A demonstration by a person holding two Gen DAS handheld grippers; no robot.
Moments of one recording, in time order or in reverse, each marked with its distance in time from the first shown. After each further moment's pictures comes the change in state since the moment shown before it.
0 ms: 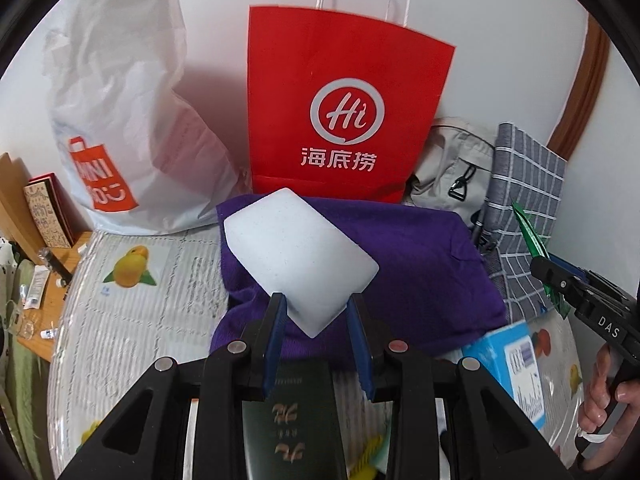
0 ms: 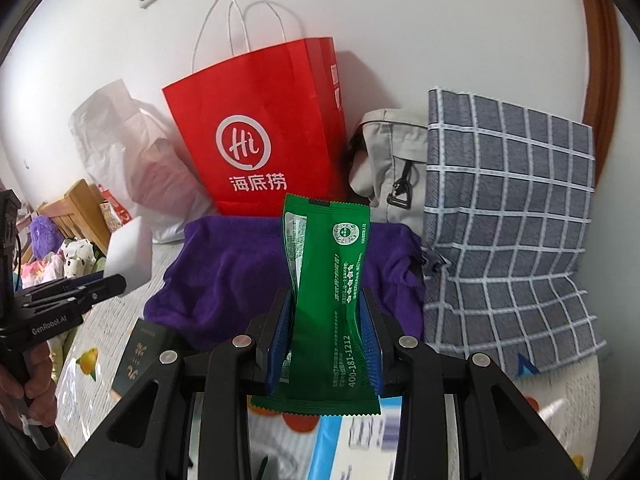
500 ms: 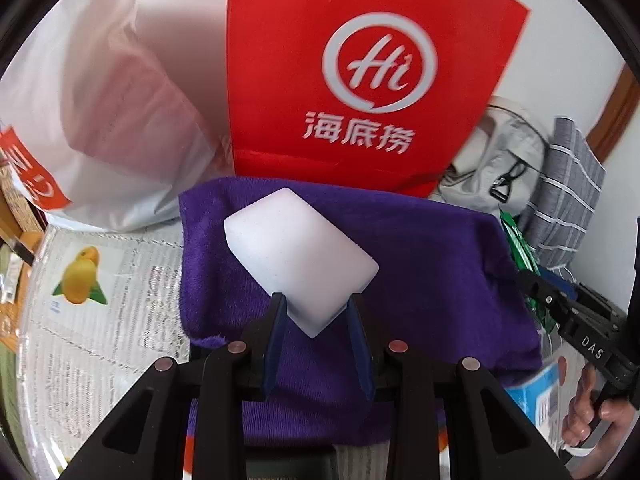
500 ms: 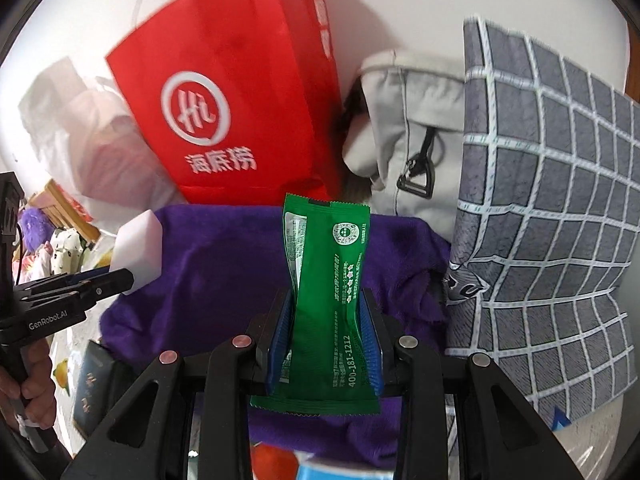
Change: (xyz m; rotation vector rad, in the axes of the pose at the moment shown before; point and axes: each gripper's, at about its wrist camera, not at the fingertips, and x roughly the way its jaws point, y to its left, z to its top) left arm 0.096 0.007 0.027 -0.059 0.122 -0.021; right arm 0.096 -0.022 0.018 0.003 0.113 -0.004
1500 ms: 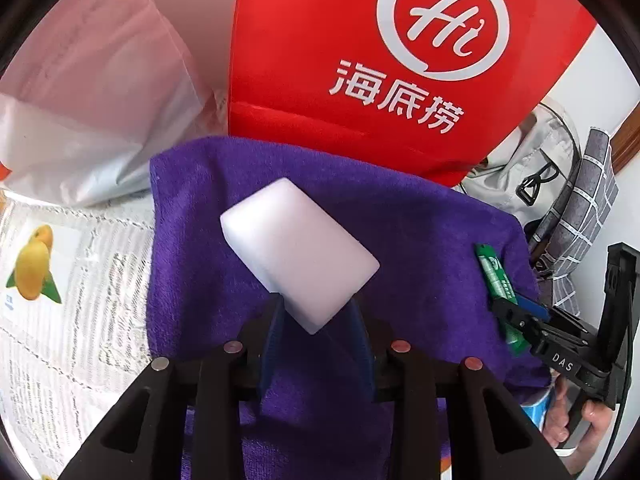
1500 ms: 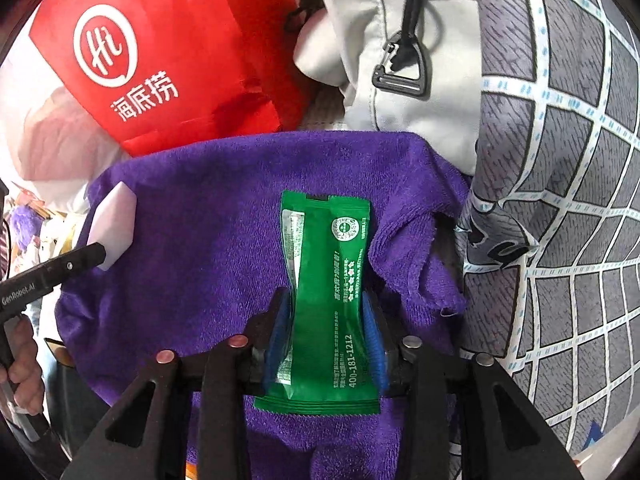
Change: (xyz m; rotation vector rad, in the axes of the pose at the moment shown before) left arm 0.049 0.016 0.015 -0.068 0.108 -0.083; right arm 0.080 -0.020 -0.009 0.054 0.204 -0.002
